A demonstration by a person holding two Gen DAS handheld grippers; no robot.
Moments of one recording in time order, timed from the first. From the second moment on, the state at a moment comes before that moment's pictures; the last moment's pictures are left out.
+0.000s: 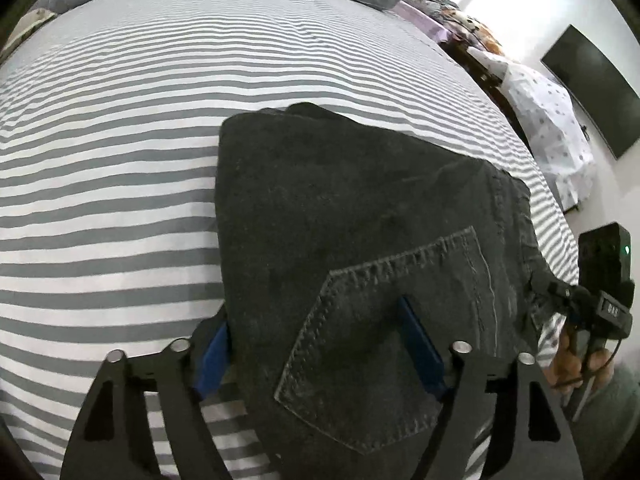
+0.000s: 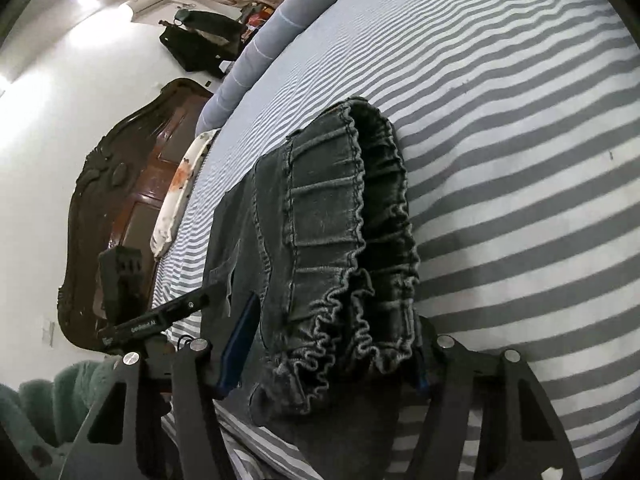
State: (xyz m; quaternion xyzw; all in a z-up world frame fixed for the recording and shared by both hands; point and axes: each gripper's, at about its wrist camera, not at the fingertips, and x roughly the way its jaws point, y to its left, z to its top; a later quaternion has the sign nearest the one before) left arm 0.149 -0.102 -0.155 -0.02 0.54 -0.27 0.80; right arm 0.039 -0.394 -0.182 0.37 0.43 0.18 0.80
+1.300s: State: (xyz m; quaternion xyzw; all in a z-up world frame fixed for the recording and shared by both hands) left arm 0.203 0.013 -0.053 -0.05 0.46 -0.20 0.86; right arm 0.164 -0.239 -0.062 0.31 0.44 0.17 0.82
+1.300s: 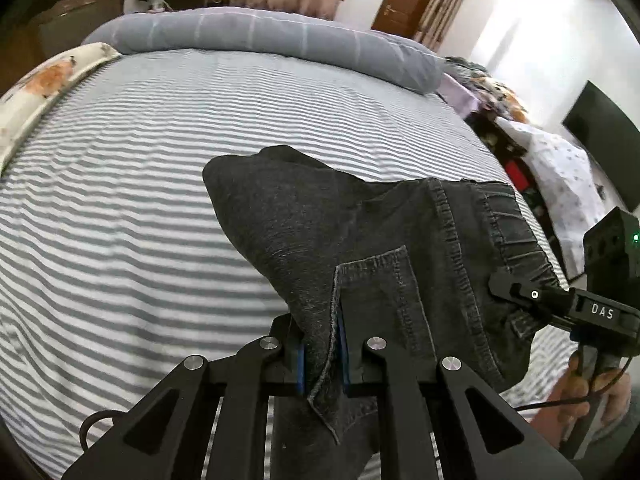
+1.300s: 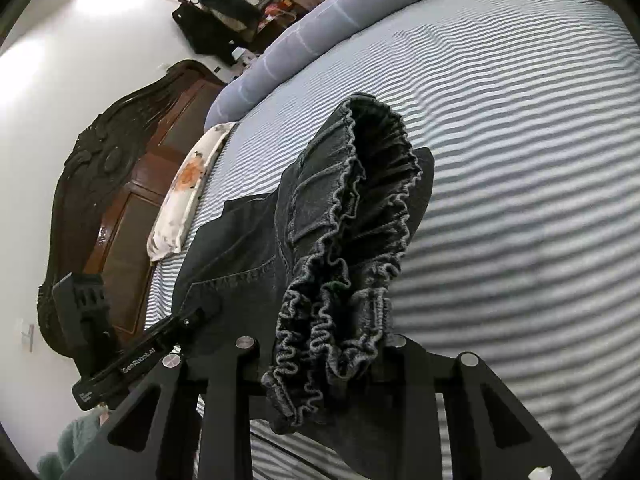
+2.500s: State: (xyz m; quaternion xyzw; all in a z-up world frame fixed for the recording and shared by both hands) left arm 0.236 0.058 -0.140 0.02 0.51 -0.10 0.86; right arm 0.224 -0.206 -0.133 0.21 0.50 0.09 0.83
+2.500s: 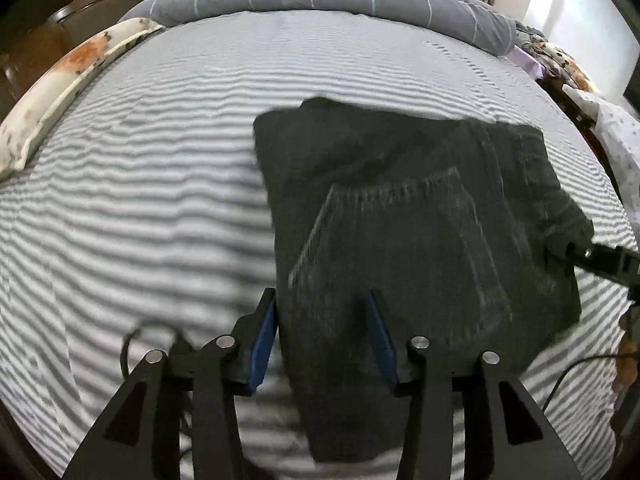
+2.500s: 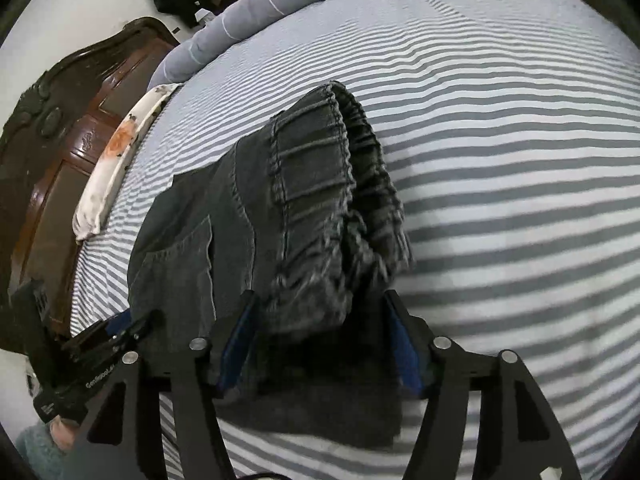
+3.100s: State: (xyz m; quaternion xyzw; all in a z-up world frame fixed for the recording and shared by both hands) left arm 0.178 0.060 -0.106 0.01 0.49 -0.05 0.87; right arm 0.172 -0.186 -0.092 0.12 0.48 0.03 0.87
